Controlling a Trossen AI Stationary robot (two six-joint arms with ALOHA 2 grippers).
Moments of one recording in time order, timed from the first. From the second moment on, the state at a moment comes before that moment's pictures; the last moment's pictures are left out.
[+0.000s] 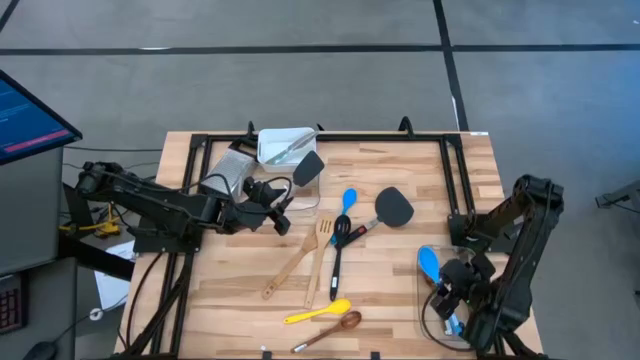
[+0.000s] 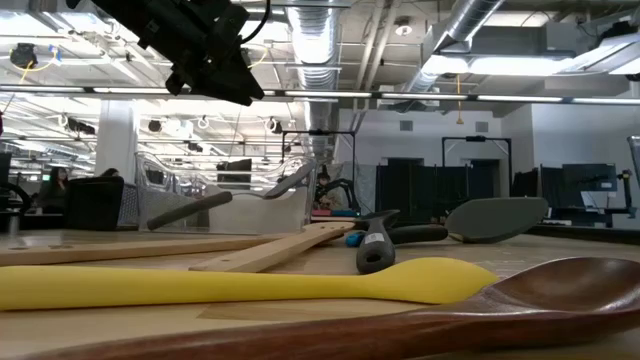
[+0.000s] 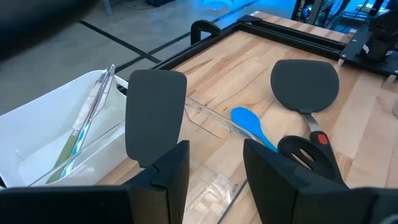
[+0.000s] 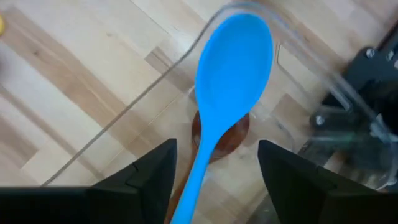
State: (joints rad) left arm -0.18 1.23 0.71 -0.07 -0.81 -0.46; right arm 1.15 1.55 1.21 -1.48 0.37 2.02
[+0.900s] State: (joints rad) left arm -0.18 1.23 0.71 -0.07 -0.71 -0.42; right arm 0.66 1.24 1.21 -1.17 0.53 0.93
